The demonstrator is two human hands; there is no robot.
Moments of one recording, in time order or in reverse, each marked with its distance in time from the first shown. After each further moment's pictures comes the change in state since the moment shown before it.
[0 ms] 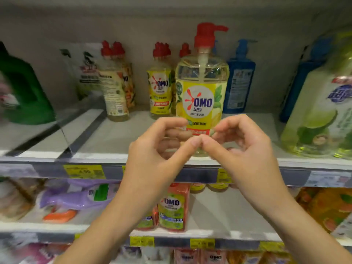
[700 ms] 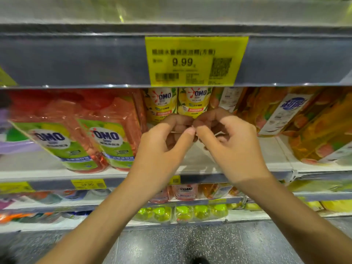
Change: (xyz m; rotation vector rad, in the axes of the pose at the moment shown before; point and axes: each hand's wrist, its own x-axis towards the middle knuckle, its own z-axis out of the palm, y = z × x) left_hand -0.067 -0.185 0.143 0.021 -0.164 -0.368; right_hand -0.080 0.217 -0.046 -0.193 -0.074 0.283
